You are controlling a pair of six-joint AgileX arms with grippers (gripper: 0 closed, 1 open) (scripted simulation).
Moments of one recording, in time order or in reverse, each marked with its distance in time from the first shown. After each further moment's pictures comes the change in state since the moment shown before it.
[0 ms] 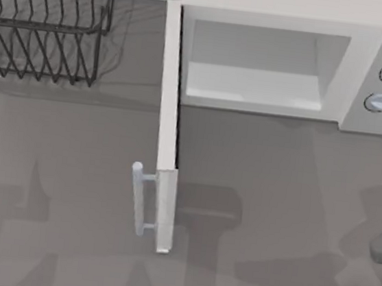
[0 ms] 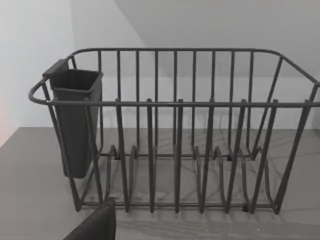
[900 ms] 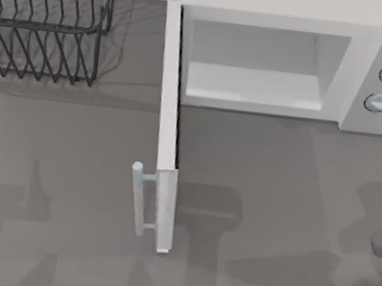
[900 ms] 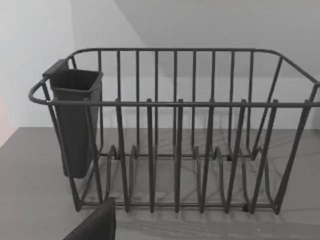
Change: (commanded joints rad) left arm 0.000 0.000 0.000 0.000 0.000 0.000; right arm -0.006 -0.090 0.081 -0.141 -0.011 -0.004
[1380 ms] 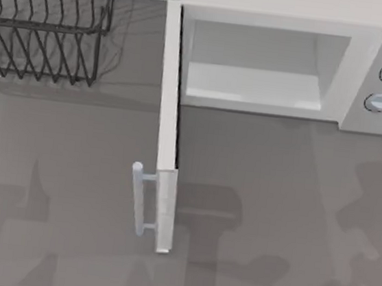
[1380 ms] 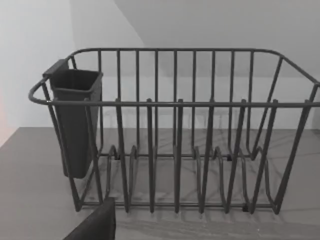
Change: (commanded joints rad) left arm 0.000 0.000 0.000 0.000 0.000 0.000; right arm -0.004 -0.136 0.232 -0.393 0.000 -0.006
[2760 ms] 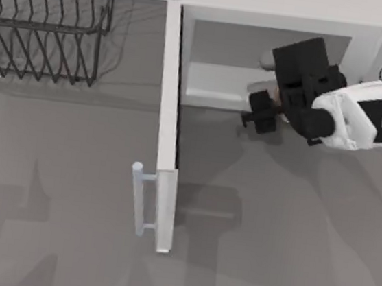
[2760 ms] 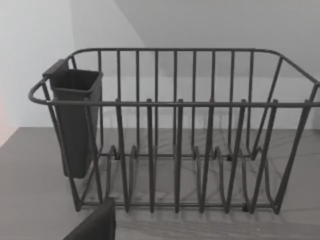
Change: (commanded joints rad) left arm 0.000 0.000 0.000 0.000 0.000 0.000; right arm 0.299 0.849 0.459 1.178 0.449 0.477
